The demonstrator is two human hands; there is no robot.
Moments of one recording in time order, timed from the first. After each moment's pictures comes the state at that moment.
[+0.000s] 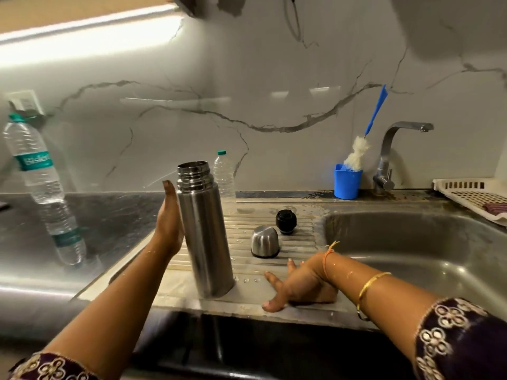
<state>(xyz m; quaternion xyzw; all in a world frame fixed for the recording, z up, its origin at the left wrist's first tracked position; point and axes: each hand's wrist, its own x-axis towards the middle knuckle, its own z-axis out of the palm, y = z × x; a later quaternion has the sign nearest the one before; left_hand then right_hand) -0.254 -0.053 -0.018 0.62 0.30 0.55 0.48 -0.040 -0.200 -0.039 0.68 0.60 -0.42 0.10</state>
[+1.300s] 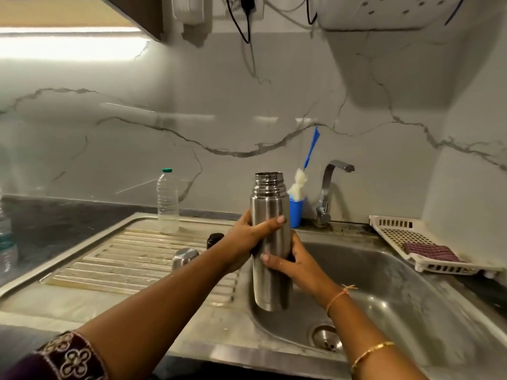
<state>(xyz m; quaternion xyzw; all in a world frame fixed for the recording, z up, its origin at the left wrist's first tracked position) -0.016 -0.184 0.014 0.65 0.20 0.37 0.63 0.108 -0.252 -0.027 0.52 0.57 -0.34 -0.53</state>
